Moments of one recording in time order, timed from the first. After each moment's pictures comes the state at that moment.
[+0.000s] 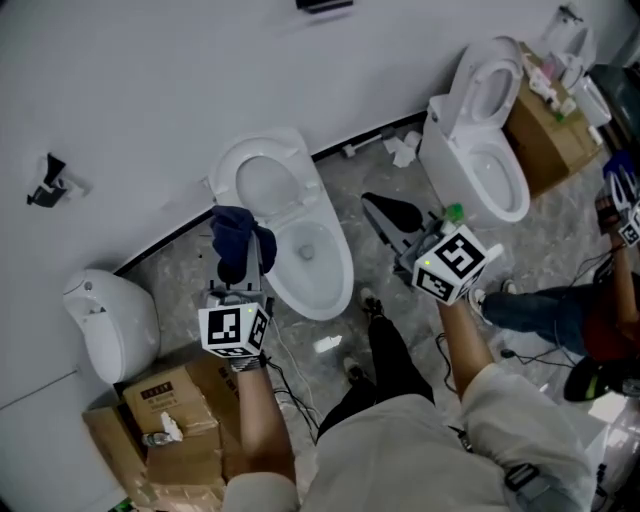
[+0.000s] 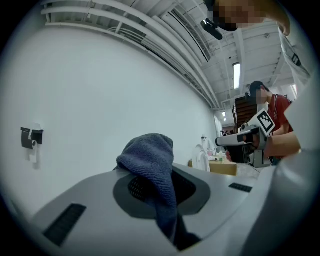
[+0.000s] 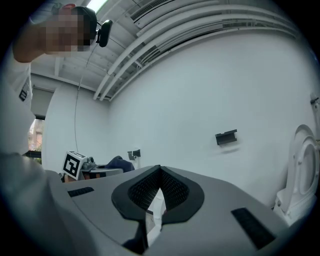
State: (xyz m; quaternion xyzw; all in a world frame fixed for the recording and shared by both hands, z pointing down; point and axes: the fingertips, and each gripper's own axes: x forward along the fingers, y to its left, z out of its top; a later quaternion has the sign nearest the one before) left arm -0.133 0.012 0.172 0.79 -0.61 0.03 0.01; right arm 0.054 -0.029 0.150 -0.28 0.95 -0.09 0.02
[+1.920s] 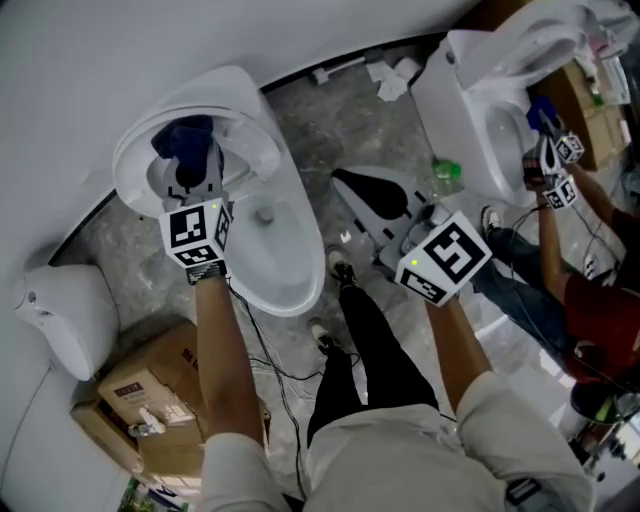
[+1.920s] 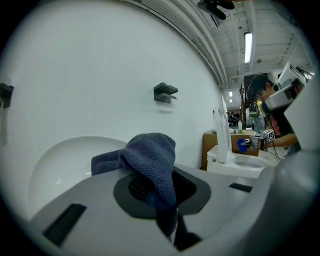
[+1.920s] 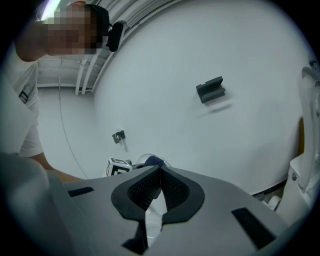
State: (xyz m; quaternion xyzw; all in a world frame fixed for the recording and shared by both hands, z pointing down) left arm -0.161 -0.295 0.417 0.77 -0.62 0.13 0.06; right arm 0.030 -0.216 0.334 -0.27 0.94 -0.19 -0.05
